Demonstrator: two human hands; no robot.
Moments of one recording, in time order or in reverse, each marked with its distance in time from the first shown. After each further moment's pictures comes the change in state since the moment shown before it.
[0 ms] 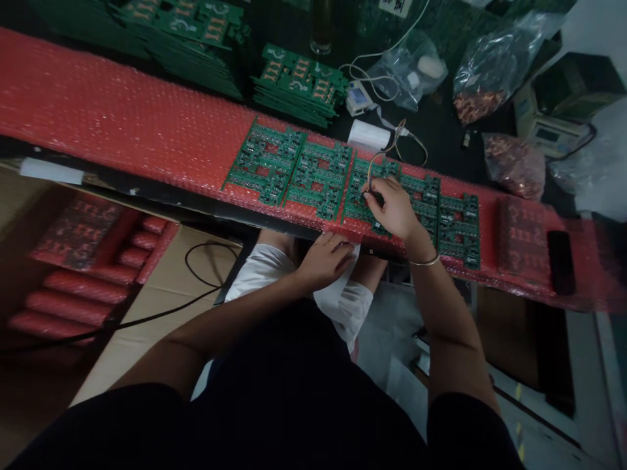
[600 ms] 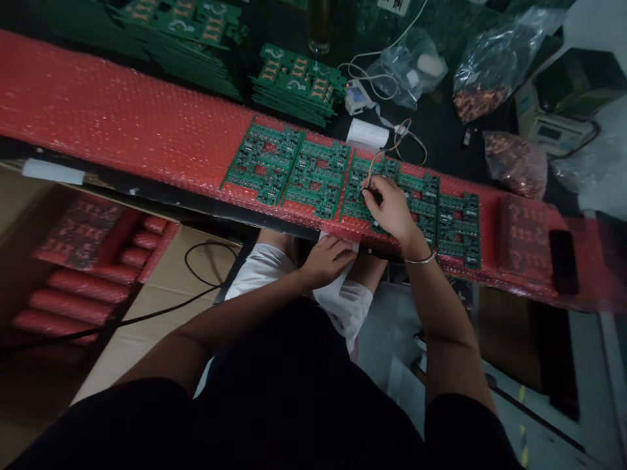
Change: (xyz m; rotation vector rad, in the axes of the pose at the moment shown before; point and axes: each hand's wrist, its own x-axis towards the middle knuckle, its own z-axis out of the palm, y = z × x) left_hand 0.001 -0.003 0.014 0.058 0.149 0.186; right_hand -0.003 0.006 0.013 0.089 0.119 0.064
